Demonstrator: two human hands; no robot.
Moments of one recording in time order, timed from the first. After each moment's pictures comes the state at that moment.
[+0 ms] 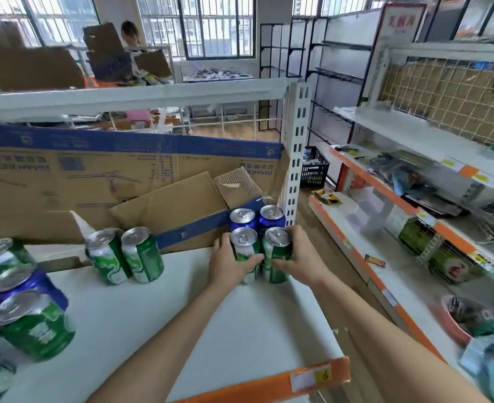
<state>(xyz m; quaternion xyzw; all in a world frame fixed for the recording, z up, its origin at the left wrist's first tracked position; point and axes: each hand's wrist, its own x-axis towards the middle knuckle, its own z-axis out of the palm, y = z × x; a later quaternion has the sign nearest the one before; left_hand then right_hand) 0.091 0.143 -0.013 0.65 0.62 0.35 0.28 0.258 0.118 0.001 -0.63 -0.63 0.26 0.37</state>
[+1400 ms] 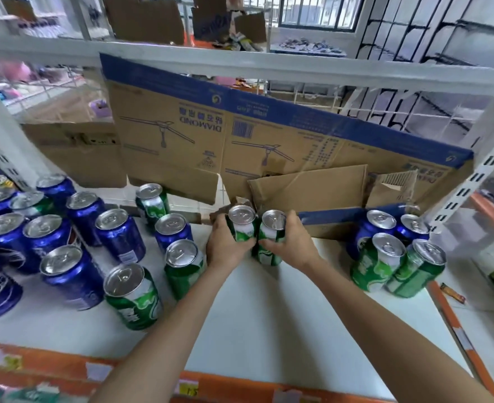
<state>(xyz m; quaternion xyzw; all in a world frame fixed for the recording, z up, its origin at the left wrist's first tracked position) -0.145 0.154 -0.013 0.50 0.71 0.41 0.27 0.003 0.175 0.004 -0.59 -0.71 0.27 0.28</state>
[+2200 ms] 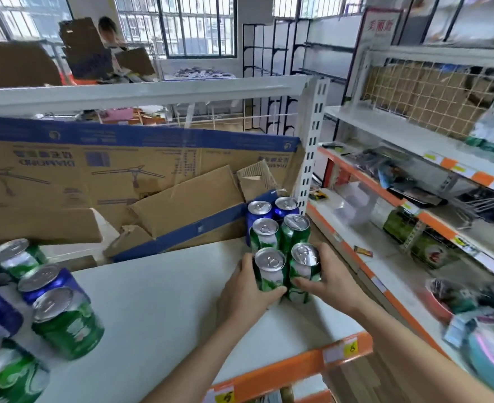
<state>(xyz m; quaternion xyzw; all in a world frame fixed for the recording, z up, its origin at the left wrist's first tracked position) 0.045 0.071 -0.014 0.71 0.58 0.26 0.30 0.226 0.039 0.006 -0.66 -0.64 0.19 0.34</state>
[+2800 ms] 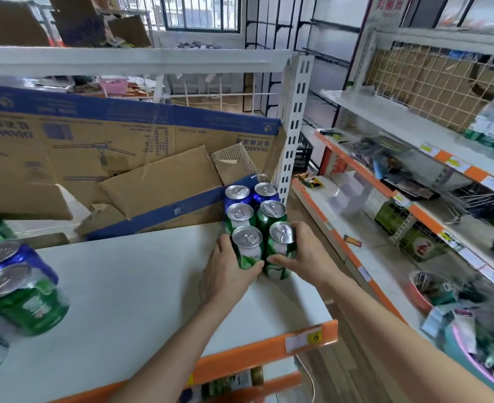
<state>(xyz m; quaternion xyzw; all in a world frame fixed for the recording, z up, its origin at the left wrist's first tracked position) 0.081 0.073 -0.012 0.66 0.65 0.27 0.25 0.249 0.056 0.017 -0.69 -0.65 0.19 0.26</state>
